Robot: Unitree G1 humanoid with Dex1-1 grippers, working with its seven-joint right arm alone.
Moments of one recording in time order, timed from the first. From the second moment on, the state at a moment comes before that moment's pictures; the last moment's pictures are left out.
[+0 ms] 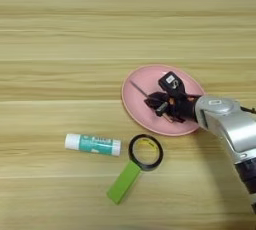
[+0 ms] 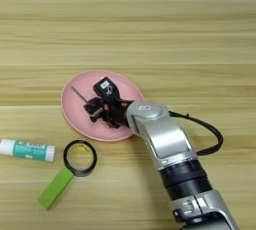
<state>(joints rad) -0.28 -0.37 0.18 0.04 0.08 0.66 0.66</state>
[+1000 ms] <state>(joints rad) -0.28 -0.37 0.12 -0.03 0.11 0.67 0.66</state>
